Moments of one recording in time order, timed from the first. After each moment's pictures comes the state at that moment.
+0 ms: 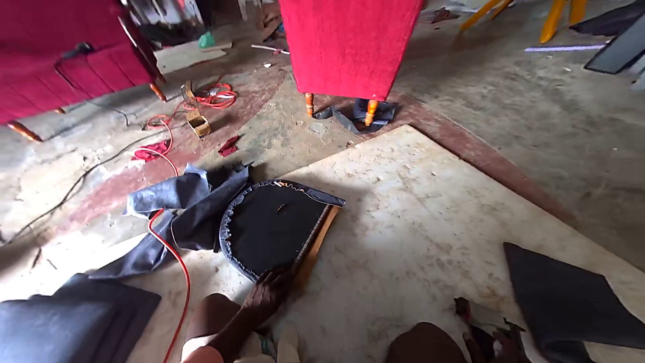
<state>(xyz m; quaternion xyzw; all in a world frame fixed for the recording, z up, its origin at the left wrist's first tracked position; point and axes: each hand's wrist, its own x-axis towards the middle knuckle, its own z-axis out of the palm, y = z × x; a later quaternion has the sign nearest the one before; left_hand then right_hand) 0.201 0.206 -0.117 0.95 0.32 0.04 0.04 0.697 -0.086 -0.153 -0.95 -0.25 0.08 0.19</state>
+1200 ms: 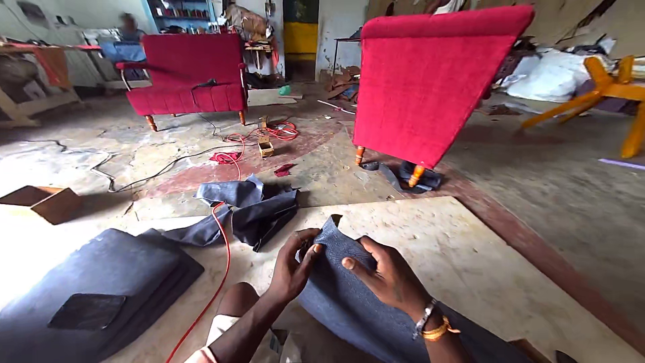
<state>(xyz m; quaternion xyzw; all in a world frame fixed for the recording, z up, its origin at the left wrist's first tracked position) 0.219 0.162 0.125 0.70 0.29 0.59 0.28 0.460 0.142 0.177 -0.49 -0.78 0.17 0.34</state>
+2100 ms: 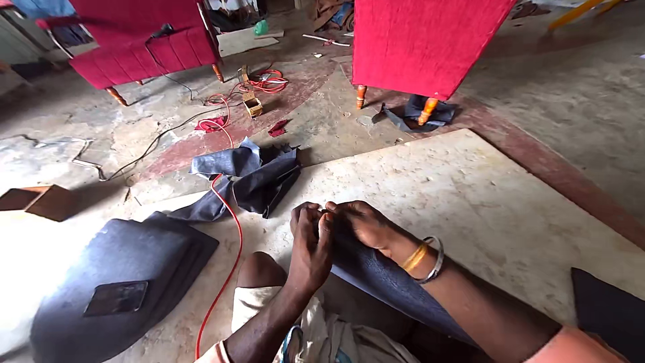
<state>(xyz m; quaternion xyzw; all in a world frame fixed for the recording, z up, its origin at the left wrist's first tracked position) 0.227 0.135 0.141 0.61 0.49 0.52 0.35 0.386 0.173 0.175 -0.47 -0.58 0.58 0.32</state>
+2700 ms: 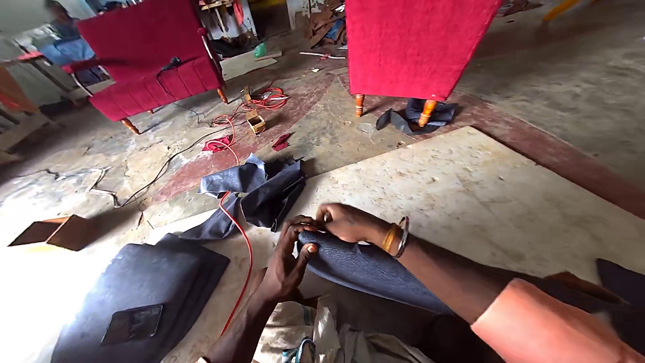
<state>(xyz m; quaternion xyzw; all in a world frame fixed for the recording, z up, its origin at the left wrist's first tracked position) 0.149 0.167 0.107 0.76 0.29 0.48 0.33 0.363 0.210 0.181 -0.52 -0.73 0.43 0.14</state>
